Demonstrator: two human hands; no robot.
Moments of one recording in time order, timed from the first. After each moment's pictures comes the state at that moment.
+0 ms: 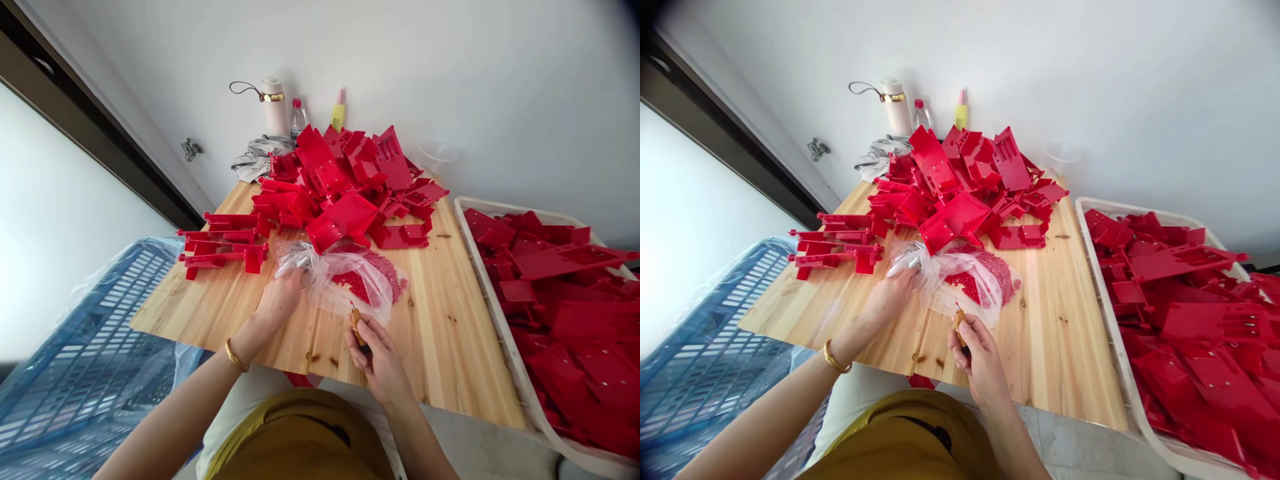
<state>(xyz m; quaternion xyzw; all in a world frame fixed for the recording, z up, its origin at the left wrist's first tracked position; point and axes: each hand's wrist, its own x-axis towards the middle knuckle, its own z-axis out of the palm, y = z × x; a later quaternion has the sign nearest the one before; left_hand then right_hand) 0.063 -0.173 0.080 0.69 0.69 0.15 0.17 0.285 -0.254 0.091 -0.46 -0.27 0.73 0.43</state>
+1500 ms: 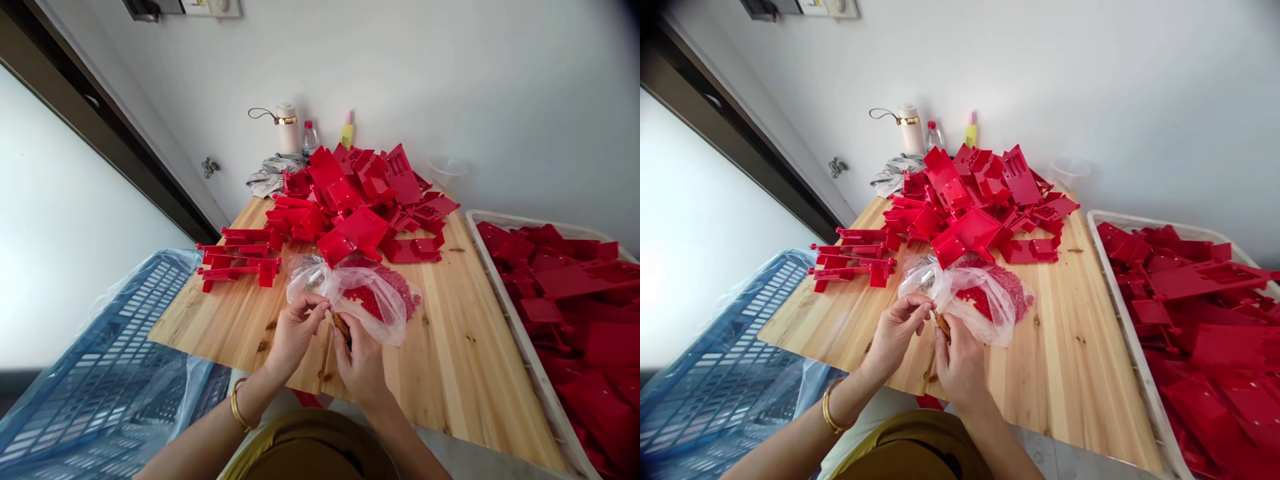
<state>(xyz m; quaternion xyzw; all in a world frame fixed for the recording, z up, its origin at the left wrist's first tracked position) 0.090 -0.215 0.105 0.41 0.53 0.56 0.49 0.239 -0.232 0.086 -0.47 -0.74 0.23 0.41</state>
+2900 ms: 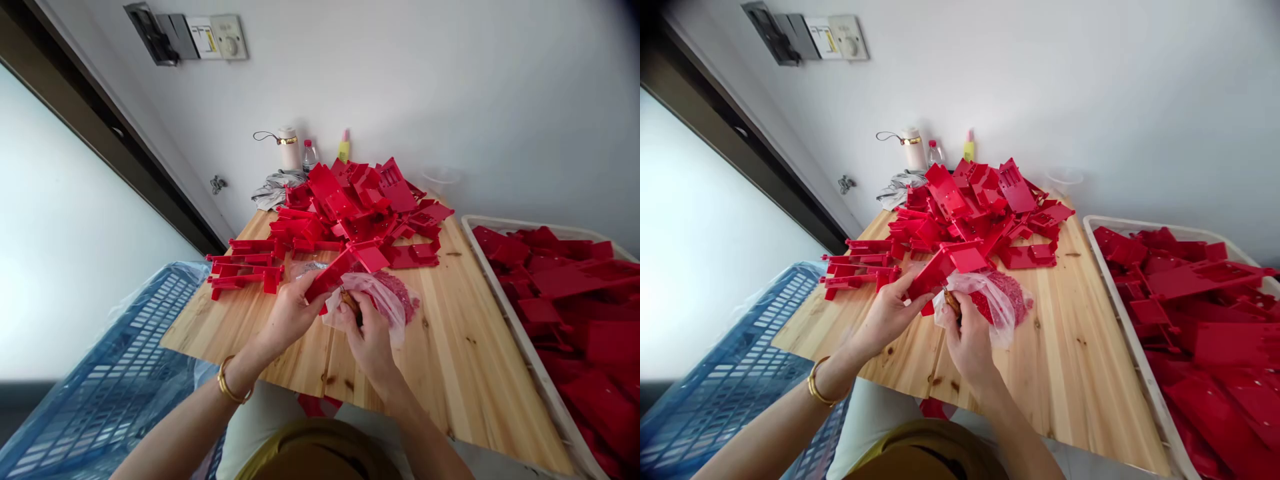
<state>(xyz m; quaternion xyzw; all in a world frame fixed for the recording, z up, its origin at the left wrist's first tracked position) 0.069 -0.189 0.174 0.68 0.52 0.42 0.28 0.239 -0.196 0.119 -0.47 -0.71 0.22 0.48</state>
